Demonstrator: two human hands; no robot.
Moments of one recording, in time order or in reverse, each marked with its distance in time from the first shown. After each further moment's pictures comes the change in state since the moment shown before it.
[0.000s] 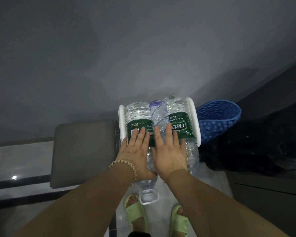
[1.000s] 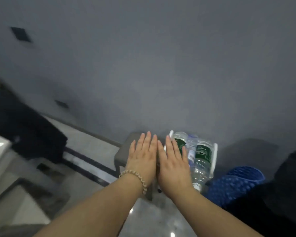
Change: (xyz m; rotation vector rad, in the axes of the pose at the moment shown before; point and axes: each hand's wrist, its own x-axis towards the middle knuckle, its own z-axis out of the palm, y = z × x) left_hand -0.285 0.156 -0.062 0.056 0.680 -0.658; right_hand -0.254 -0.009 -0.147 0.015 0.386 -0.777
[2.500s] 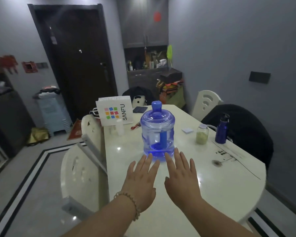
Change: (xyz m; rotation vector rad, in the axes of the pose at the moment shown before) left_hand -0.650 -0.743 -0.169 0.267 0.088 -0.723; right_hand -0.119 -0.949 0.056 0.220 0.014 -0.721
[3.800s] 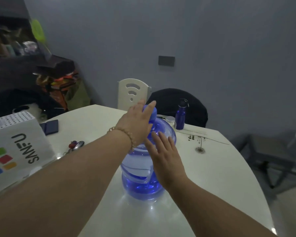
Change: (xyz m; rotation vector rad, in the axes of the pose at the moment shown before) left_hand 0.430 -0.178 0.073 -0.531 0.166 0.831; right_hand 0.310 -0.075 0.149 -0.337 0.161 0.431
